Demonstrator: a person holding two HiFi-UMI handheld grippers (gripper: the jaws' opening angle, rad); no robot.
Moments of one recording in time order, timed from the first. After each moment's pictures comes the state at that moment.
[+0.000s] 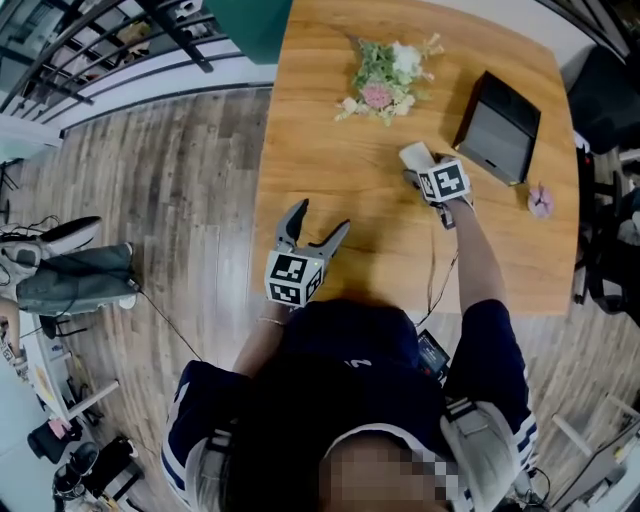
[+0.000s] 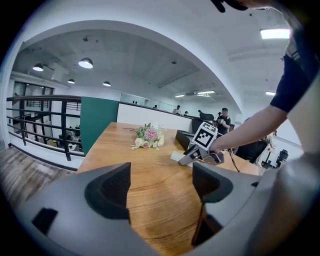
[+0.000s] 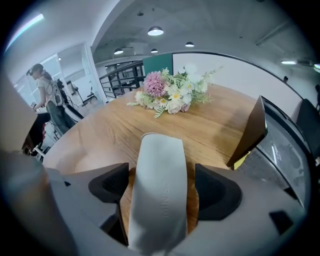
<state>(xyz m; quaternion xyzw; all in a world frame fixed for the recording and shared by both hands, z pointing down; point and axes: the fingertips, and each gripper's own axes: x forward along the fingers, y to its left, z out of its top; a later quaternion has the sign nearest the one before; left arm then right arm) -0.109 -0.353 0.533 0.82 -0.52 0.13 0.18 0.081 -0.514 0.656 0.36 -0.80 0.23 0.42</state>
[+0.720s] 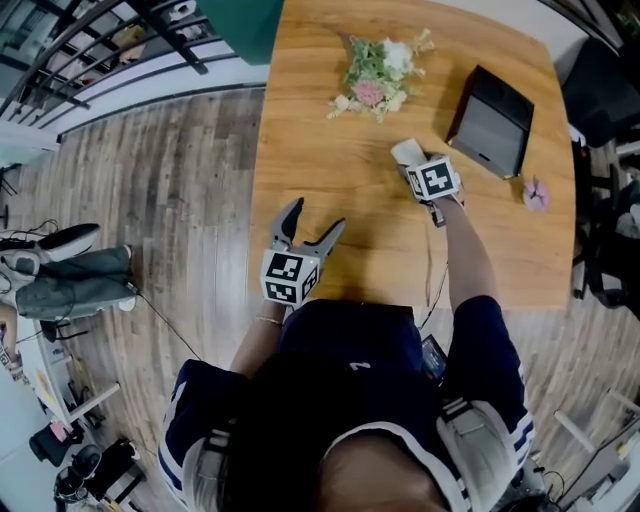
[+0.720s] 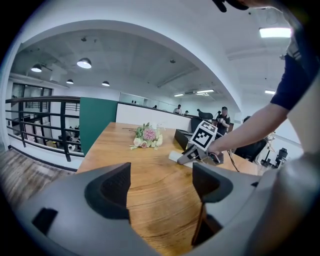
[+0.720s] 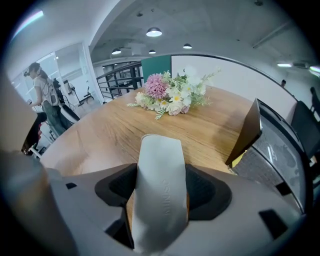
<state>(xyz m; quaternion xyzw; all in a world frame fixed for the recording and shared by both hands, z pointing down) -0.103 -0.349 0.532 0.83 -0.52 0.14 0.18 0.079 -0.509 0.652 0.37 -0.80 0.22 0.42</state>
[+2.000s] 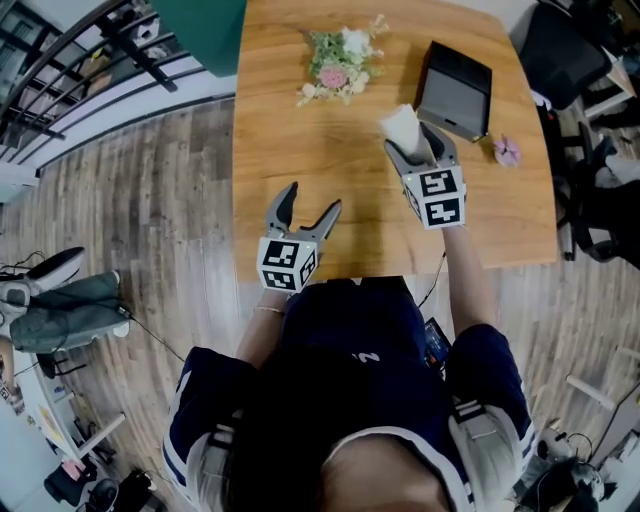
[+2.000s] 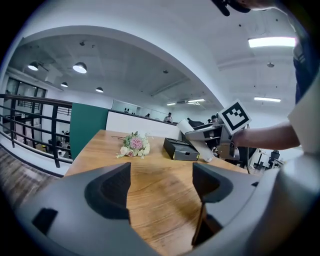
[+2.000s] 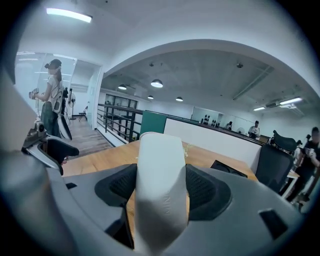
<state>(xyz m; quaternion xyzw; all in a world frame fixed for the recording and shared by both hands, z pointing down) -0.073 -0.325 0.507 0.86 -0.49 0.09 0.15 0.084 -0.432 0.462 0.48 -0.84 0.02 0.24</state>
